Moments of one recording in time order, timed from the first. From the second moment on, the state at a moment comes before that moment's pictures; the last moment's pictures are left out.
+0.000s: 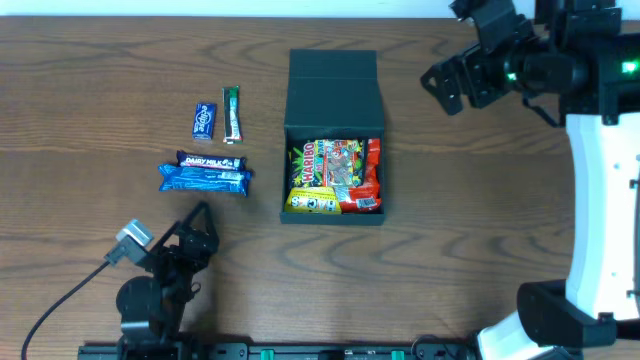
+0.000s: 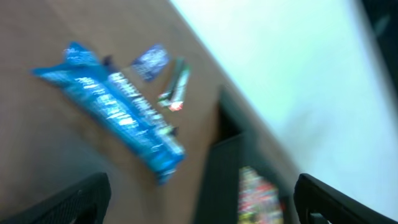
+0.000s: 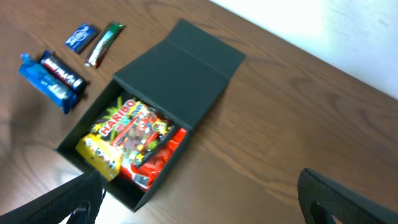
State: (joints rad) left arm 0.03 0.01 0.11 -0.30 0.15 -0.95; right arm 0.11 1.74 2.27 -1.44 -0.29 -0.32
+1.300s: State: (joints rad) left arm 0.03 1.71 1.39 -1.14 0.11 -1.16; right arm -0.18 1.75 2.27 -1.46 -0.60 -0.40
